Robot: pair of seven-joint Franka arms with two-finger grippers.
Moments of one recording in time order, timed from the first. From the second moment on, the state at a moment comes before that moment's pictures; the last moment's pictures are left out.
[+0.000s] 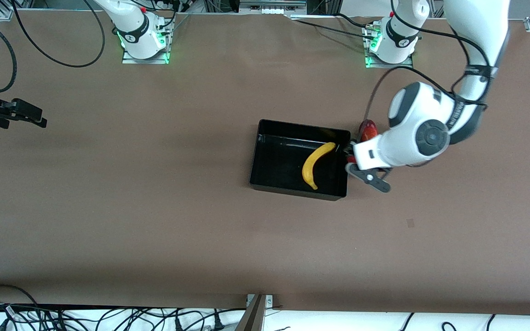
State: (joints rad) left arm 0.00 0.41 -0.30 -1.77 -0.03 1.98 0.27; right arm -0.04 0.06 -0.05 -1.64 0.02 1.65 -0.12
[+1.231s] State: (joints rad) left arm 0.15 0.55 -0.28 -1.97 0.13 2.36 0.53; right arm -0.04 0.06 -0.05 -1.64 0.02 1.65 -0.12
